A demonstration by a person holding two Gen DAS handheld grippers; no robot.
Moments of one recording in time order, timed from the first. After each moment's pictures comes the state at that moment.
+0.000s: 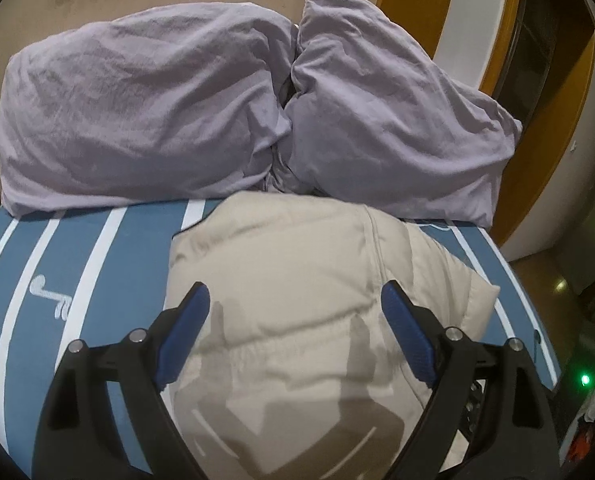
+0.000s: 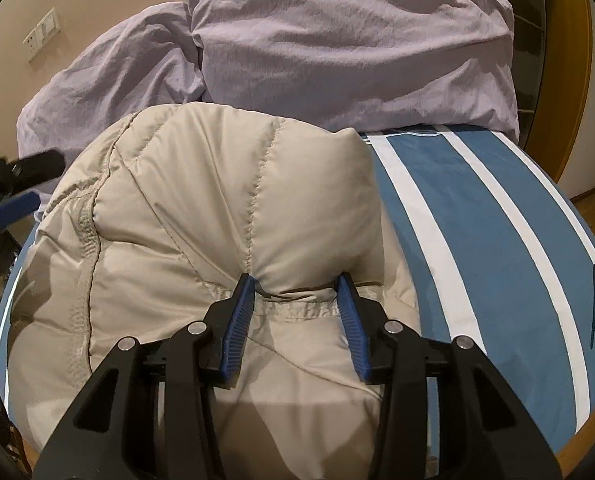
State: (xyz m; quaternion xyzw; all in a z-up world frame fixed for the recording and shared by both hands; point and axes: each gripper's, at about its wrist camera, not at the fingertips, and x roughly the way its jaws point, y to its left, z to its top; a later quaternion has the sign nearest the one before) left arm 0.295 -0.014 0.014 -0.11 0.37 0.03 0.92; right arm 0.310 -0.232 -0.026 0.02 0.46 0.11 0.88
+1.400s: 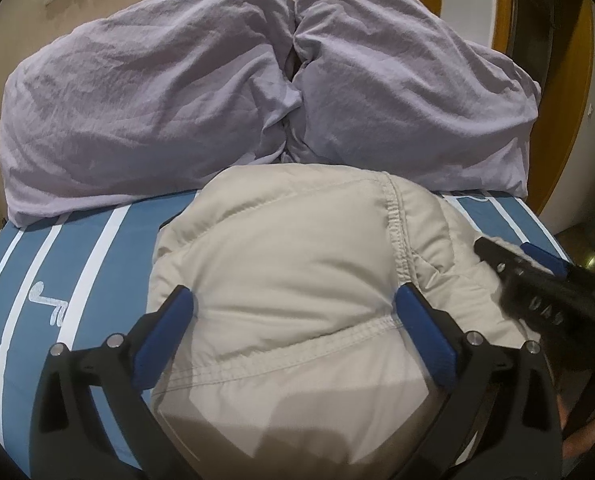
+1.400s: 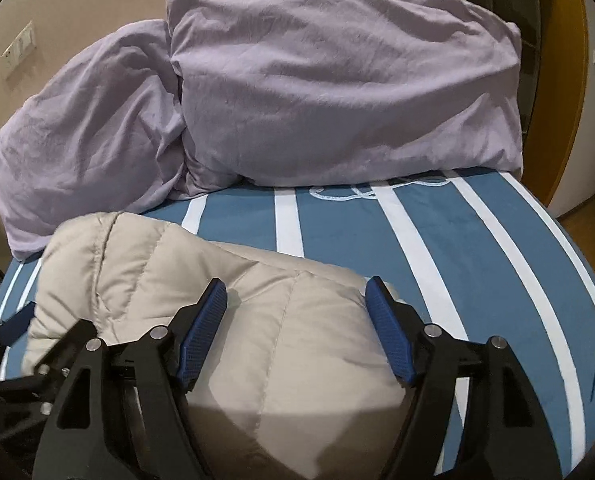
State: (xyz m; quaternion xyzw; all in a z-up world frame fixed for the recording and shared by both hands) left arm 0.308 -0.022 -0.039 -0.05 0.36 0.06 0.93; right arm 0.370 -0.204 -0.033 0.01 0.41 0.08 0.91
